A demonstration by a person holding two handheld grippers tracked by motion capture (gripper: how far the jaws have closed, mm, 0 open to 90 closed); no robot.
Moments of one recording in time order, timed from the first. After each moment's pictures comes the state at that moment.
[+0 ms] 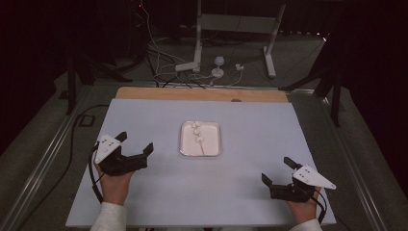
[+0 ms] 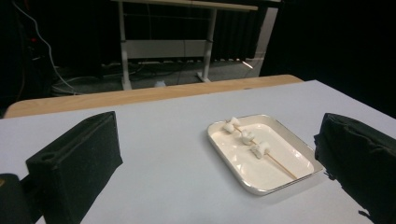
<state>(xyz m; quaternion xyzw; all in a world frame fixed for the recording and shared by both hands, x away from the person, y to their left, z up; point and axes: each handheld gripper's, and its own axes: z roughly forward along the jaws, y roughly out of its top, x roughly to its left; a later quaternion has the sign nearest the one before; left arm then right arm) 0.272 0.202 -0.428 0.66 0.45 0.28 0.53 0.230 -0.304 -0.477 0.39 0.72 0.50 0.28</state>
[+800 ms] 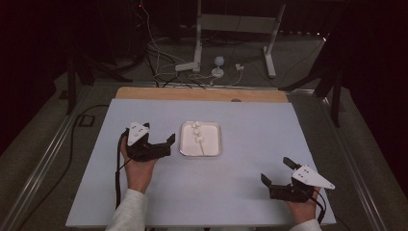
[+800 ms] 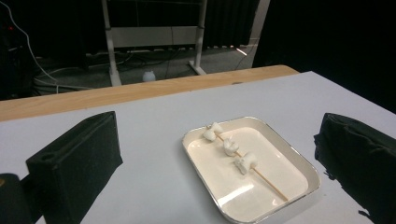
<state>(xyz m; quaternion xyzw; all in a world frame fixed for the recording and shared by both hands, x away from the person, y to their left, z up) 0.313 0.150 -0.431 0.68 0.45 0.26 0.51 0.230 -0.302 -0.478 0.39 0.72 0.50 0.28</state>
